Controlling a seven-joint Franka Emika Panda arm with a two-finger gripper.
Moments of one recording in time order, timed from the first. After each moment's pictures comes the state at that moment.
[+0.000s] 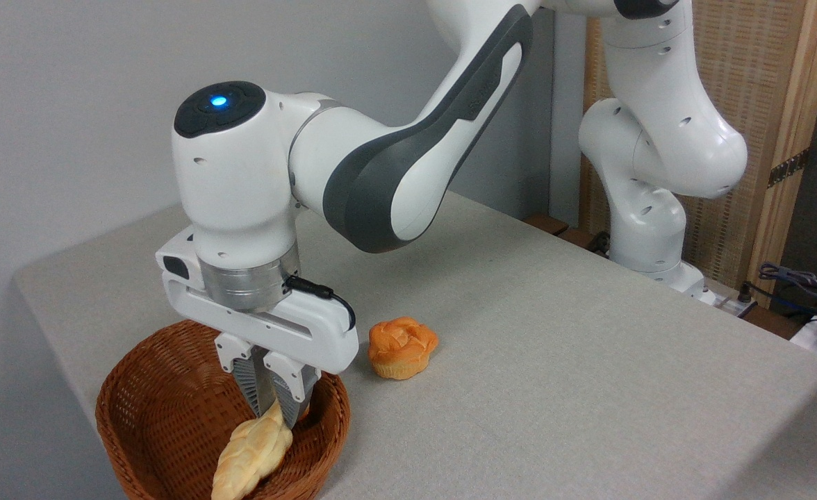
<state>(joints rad) -0.03 0.28 0.04 -1.71 -0.19 2.04 0.44</state>
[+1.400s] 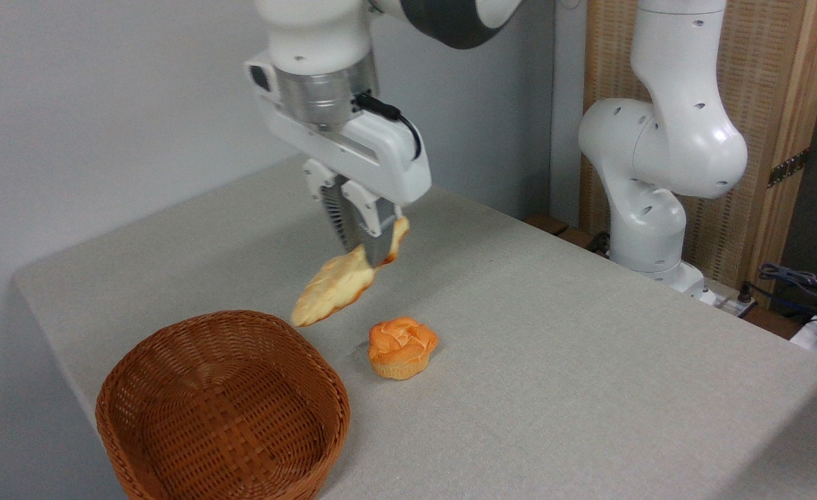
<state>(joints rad) -0.03 -0.11 0.04 -1.84 -0.18 1.61 0.72</state>
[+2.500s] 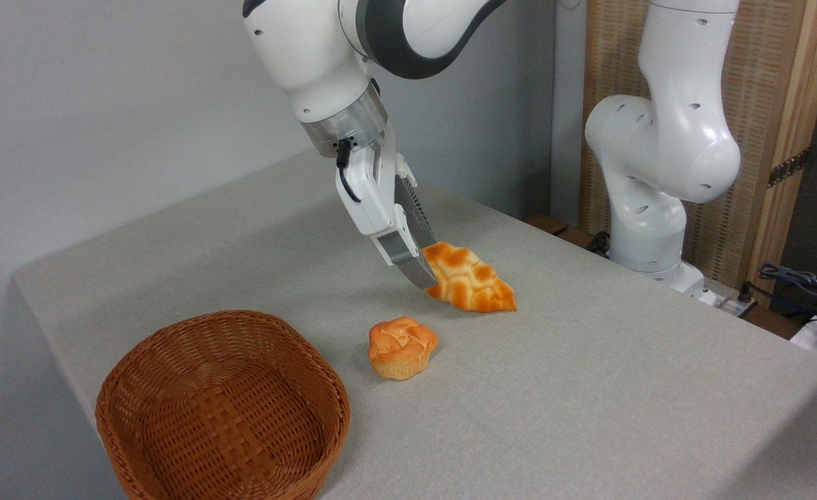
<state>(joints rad) -0.24 -0.18 0.03 -2.08 0.05 1.58 1.27</state>
